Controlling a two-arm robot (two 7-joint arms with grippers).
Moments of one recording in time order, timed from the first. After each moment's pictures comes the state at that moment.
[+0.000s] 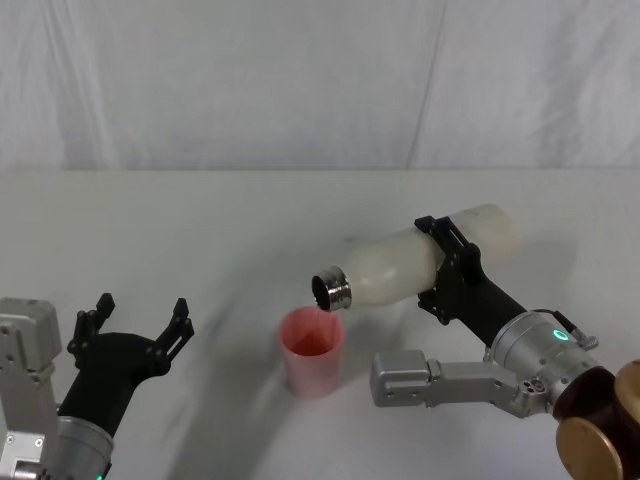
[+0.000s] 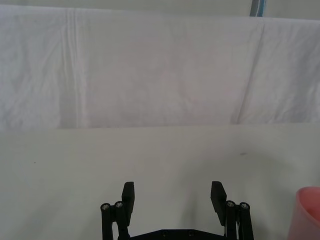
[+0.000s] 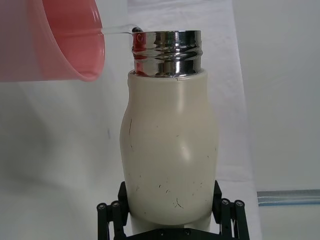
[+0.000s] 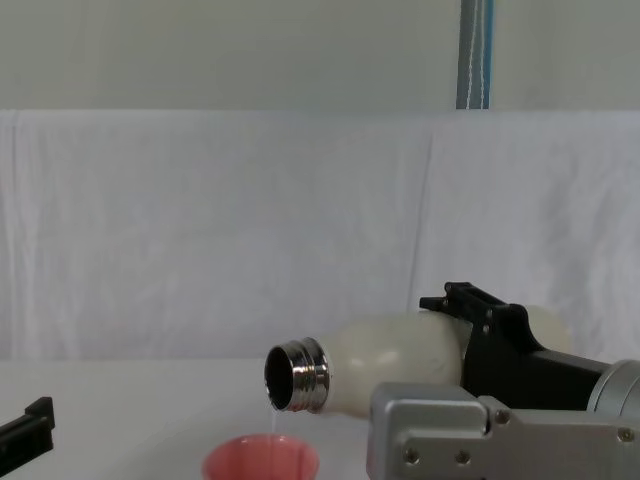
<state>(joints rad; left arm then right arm) 0.27 0.24 0.04 -1.85 -0.25 -0.02 -0.02 0.29 0.40 -0.62 -1.58 -0.97 0.03 0.07</state>
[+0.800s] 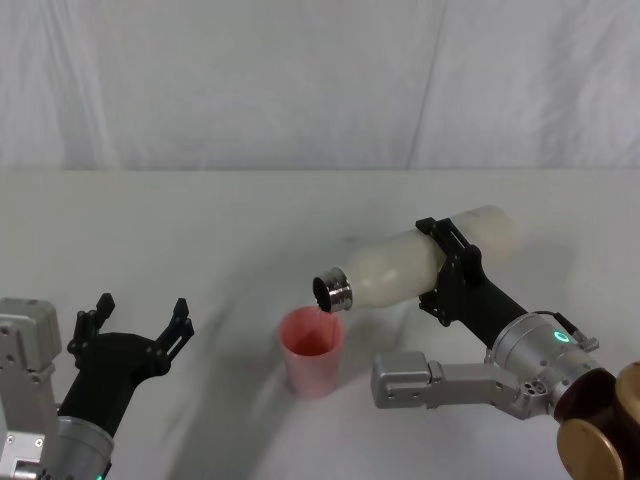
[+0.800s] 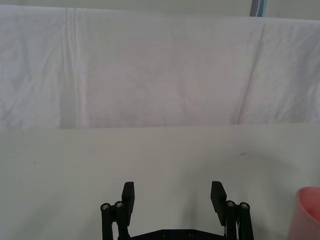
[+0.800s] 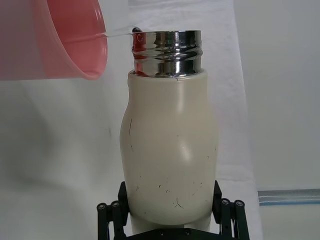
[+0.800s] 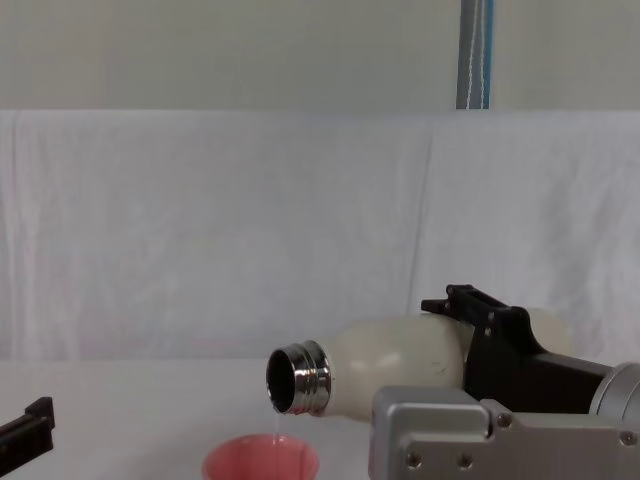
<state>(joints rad) 0.27 0.24 0.04 -1.85 -0.25 -0.02 -0.02 0.29 0.40 -0.62 -1.58 -0.97 0.03 0.07</state>
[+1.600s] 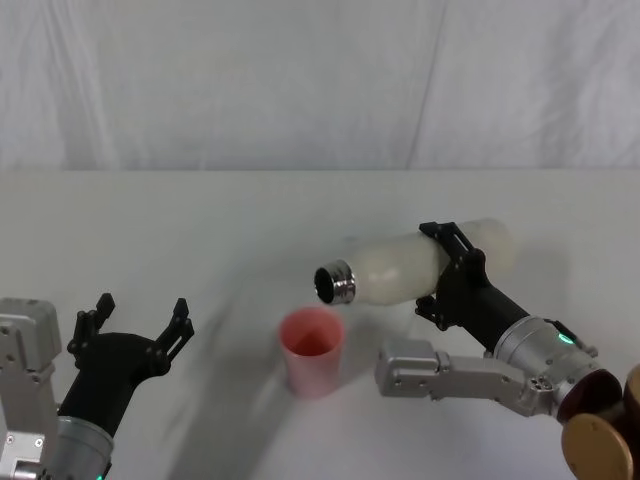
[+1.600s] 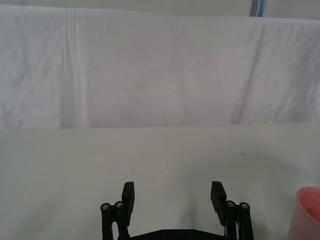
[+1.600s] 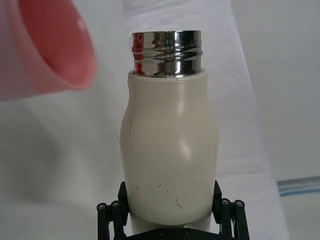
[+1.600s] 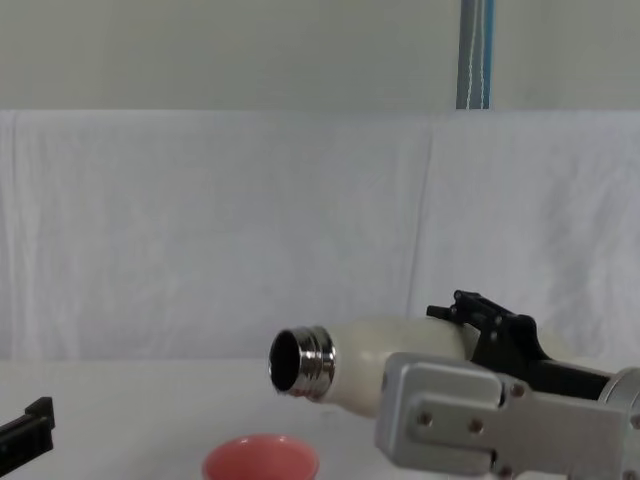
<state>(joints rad) 0.27 0.24 0.04 -1.85 -0.25 -0.02 -0.02 0.26 0.38 -0.58 -1.59 -0.87 0.01 0.10</state>
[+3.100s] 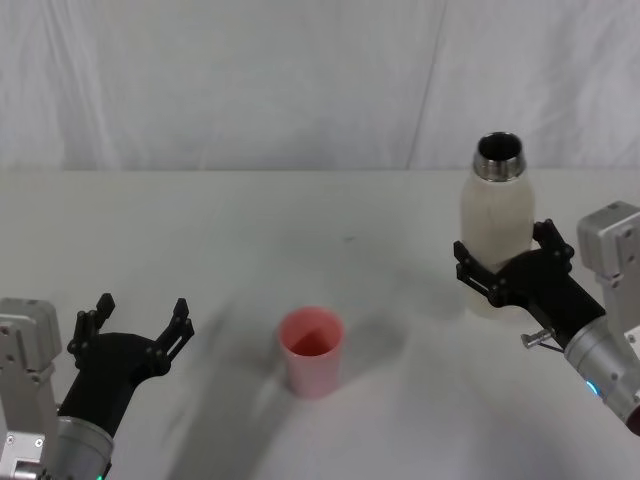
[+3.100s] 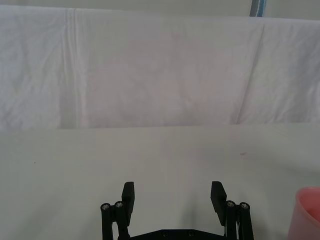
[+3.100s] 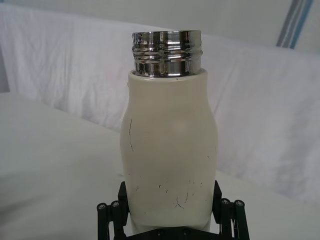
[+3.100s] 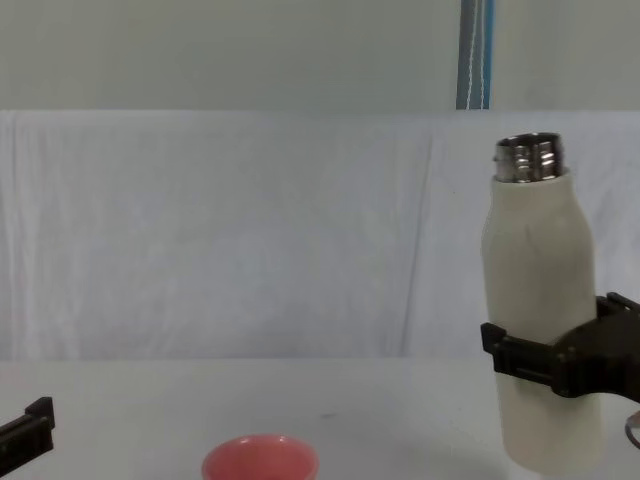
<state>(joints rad) 0.27 0.24 0.04 -1.85 -0.25 -0.02 -0.02 0.09 0.21 -0.21 -1.63 0.04 -0.01 0.26</state>
